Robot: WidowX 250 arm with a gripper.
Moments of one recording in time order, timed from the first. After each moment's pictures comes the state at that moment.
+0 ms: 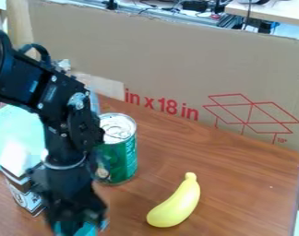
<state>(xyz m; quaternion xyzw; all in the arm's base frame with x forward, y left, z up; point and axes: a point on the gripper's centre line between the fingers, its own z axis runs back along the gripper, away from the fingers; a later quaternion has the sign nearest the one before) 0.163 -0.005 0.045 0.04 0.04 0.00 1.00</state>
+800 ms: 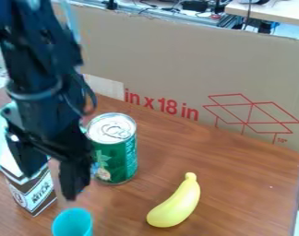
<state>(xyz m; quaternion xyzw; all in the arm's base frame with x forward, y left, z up) 0.163 -0.007 0.131 0.03 -0.04 -0.02 1.00</state>
